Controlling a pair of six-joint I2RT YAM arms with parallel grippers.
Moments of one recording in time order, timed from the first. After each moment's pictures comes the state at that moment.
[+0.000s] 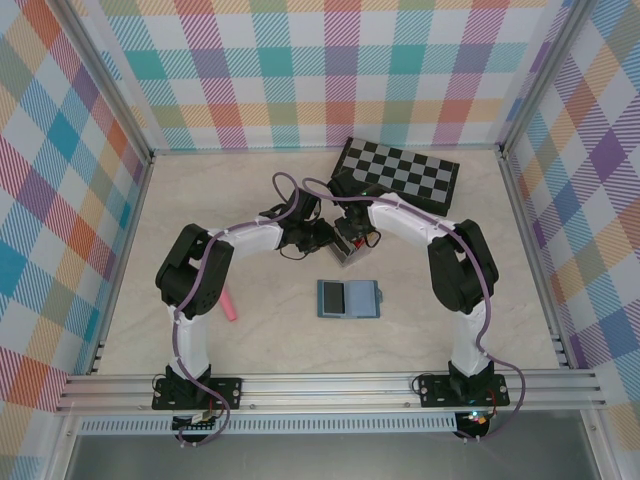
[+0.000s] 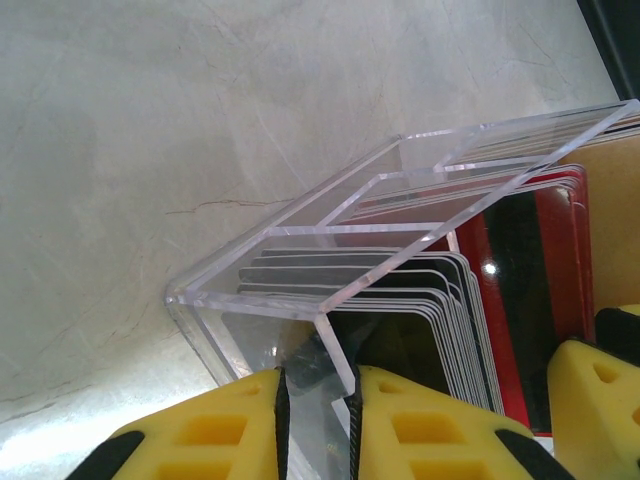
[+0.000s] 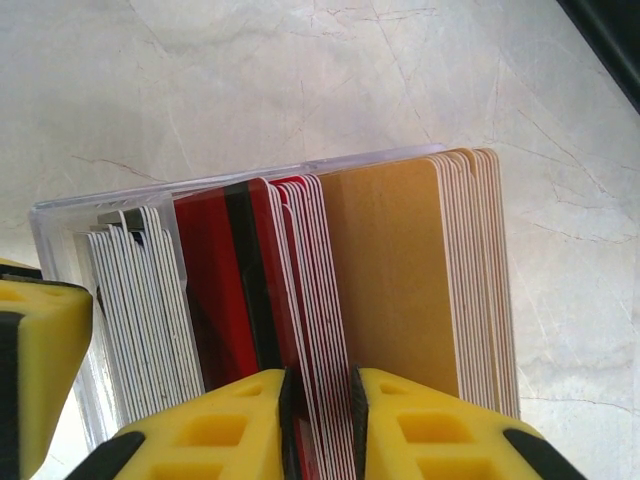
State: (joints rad) left arm -0.56 1.99 1.30 -0.24 0.27 -0.88; right arm 0.62 2.01 1.59 -0.80 0.24 0.08
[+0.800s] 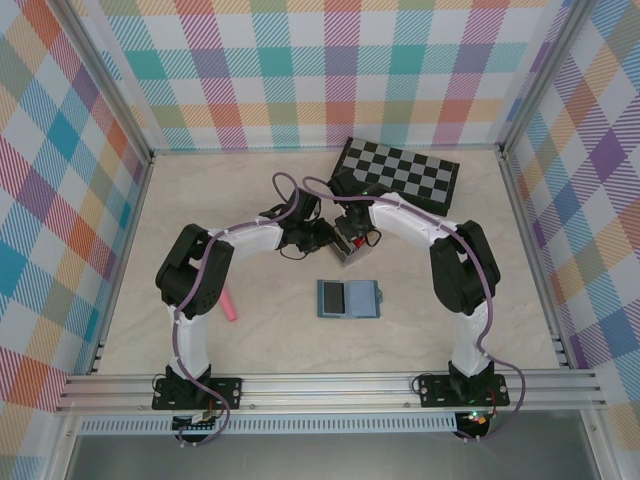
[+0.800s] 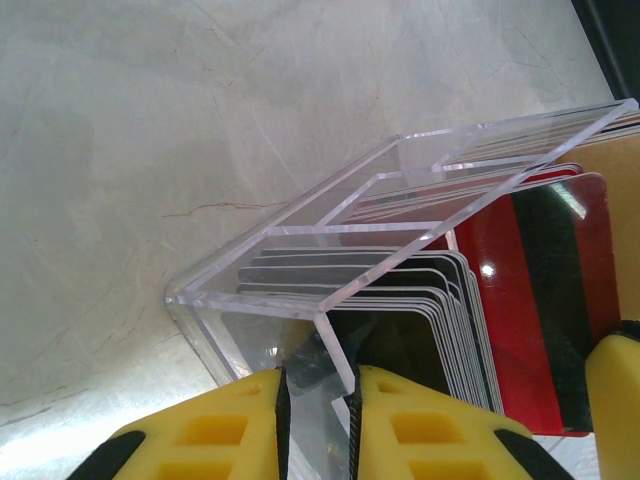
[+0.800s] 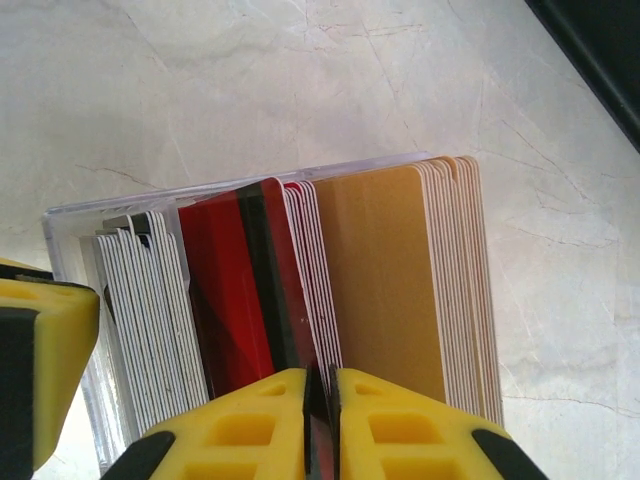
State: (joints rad) left arm -0.56 1.99 1.29 -0.23 0.27 -0.88; right arm 0.62 1.99 1.59 -0.80 0.25 0.08
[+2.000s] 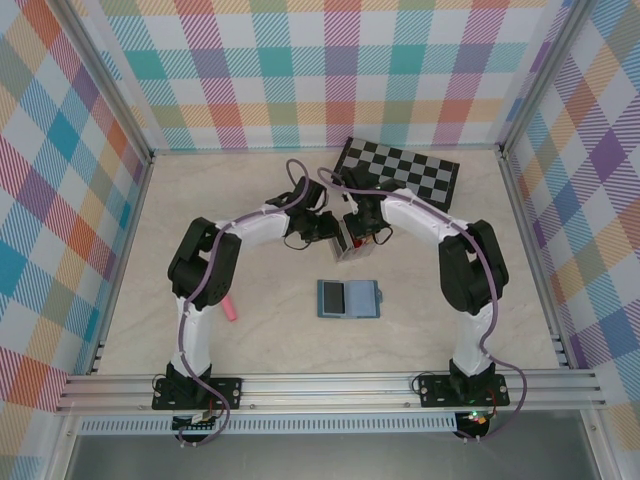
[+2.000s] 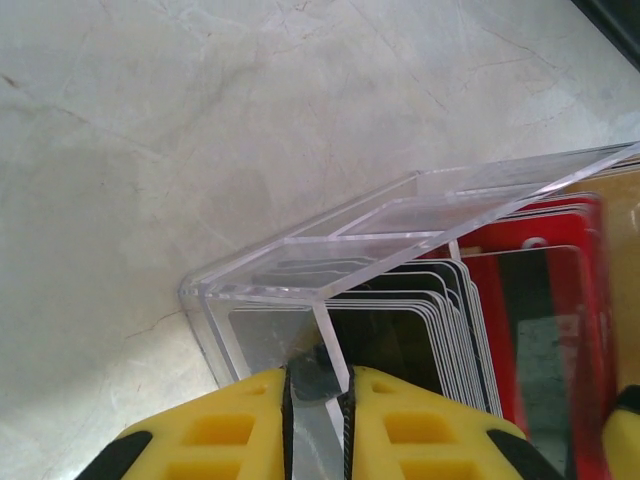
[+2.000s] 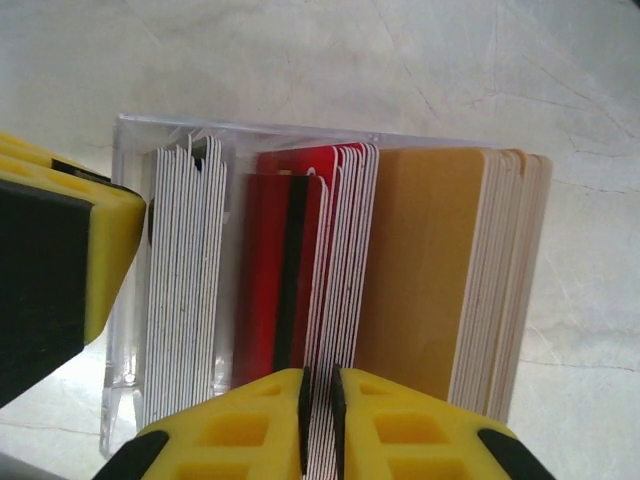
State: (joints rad) left arm -0.55 2.10 1.49 -0.37 0.28 -0.64; right arm 0.56 1.97 1.57 -0.83 0.10 0.13
